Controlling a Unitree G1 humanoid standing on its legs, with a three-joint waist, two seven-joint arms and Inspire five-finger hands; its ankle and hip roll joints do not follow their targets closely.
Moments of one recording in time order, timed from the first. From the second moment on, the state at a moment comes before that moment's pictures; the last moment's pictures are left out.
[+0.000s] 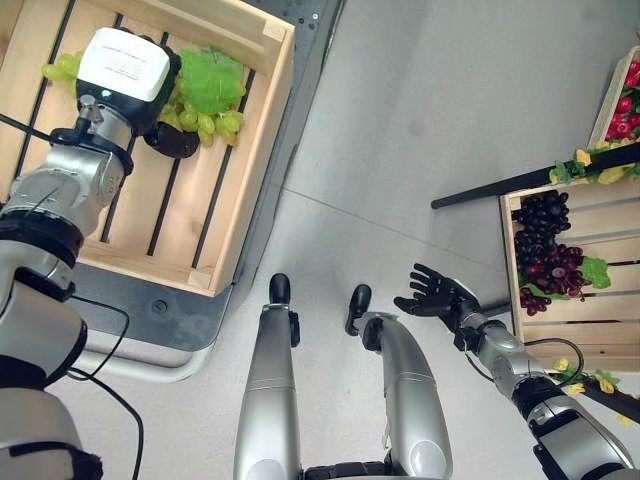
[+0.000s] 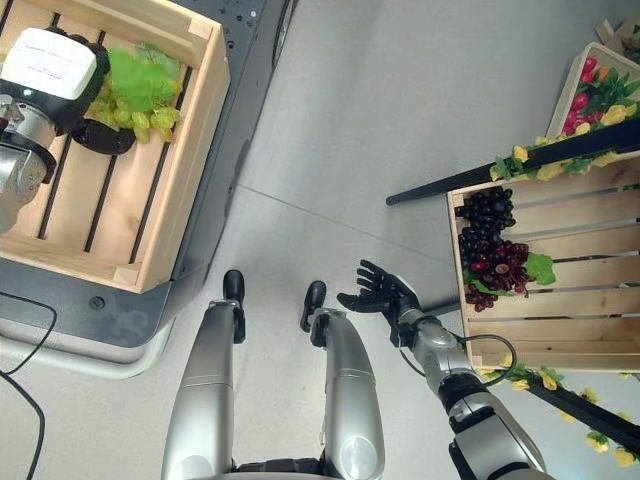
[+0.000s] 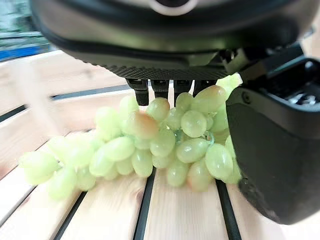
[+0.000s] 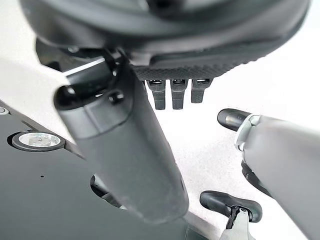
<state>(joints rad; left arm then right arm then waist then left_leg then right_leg) -1.29 1.05 -0.96 0.96 0.66 -0.20 0.37 -0.45 -0.45 0.41 0.90 0.72 -0.14 0.23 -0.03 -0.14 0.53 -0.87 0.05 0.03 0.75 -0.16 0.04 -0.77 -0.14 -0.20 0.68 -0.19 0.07</state>
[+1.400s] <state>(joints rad) -1.01 0.99 -0.74 0.93 0.32 -0.11 0.21 -0.39 -0.44 0.39 0.87 0.76 -0.16 0.24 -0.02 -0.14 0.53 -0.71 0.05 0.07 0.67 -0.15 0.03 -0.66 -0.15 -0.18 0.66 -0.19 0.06</state>
